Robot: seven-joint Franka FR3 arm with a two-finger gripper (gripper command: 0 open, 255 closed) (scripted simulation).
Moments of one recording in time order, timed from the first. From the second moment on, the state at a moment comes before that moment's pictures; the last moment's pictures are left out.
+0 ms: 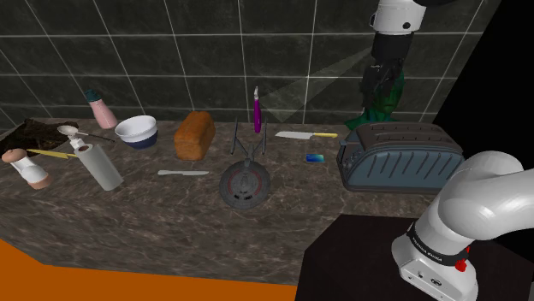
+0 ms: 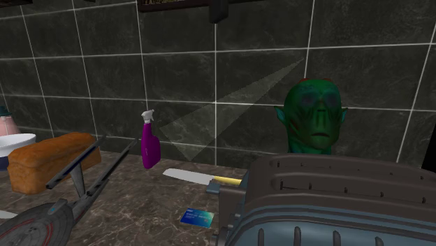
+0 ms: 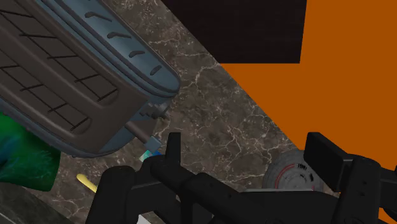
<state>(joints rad) -0.02 -0.81 0.00 -2.33 0.01 1.46 0.00</state>
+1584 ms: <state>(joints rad) 0.03 -0.21 -0.34 -2.35 -0.08 2.12 -0.64</state>
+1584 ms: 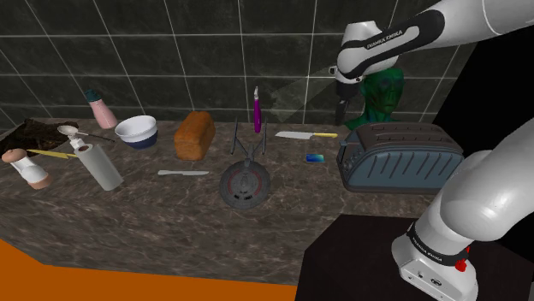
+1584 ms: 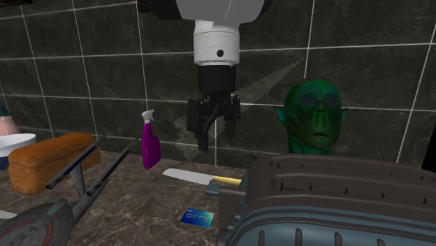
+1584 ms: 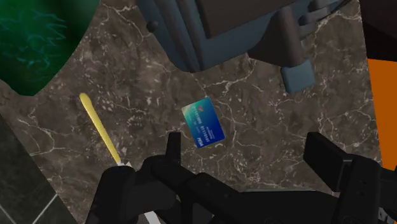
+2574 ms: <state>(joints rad) -0.03 0.40 -0.32 -1.95 0.19 2.32 -1.12</state>
